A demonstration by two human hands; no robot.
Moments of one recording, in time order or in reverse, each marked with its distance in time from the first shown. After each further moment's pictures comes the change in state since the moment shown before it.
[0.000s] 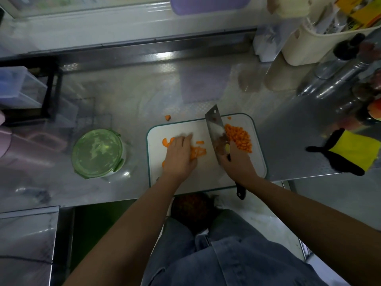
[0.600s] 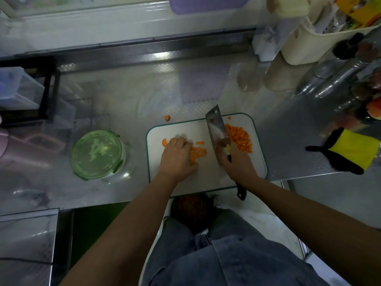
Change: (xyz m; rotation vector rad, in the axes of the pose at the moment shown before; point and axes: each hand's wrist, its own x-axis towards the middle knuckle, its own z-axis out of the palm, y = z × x) left_hand 0.002 -0.009 -0.007 0.185 -0.077 0.092; right_hand 0.001 0.003 0.003 0.023 0.003 0.029
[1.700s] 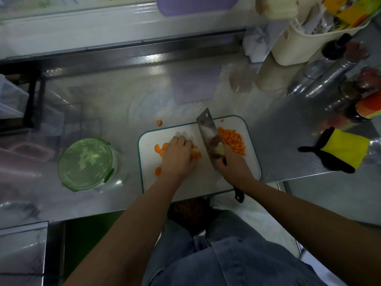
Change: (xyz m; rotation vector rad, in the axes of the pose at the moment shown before) left_hand 0.023 0.022 -0.004 0.058 0.043 0.011; right_hand 0.001 0.000 -0.009 -0.052 -0.047 -0.009
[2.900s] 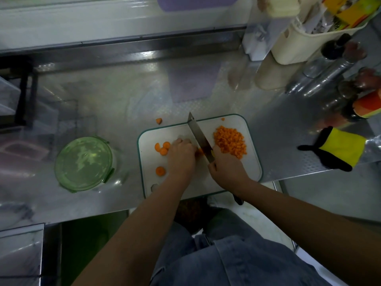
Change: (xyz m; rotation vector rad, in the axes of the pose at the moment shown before) left_hand 0.006 0.009 0.006 -0.053 0.021 -0.078; right_hand -0.008 -0.036 0.004 -0.283 -0.031 -0.102
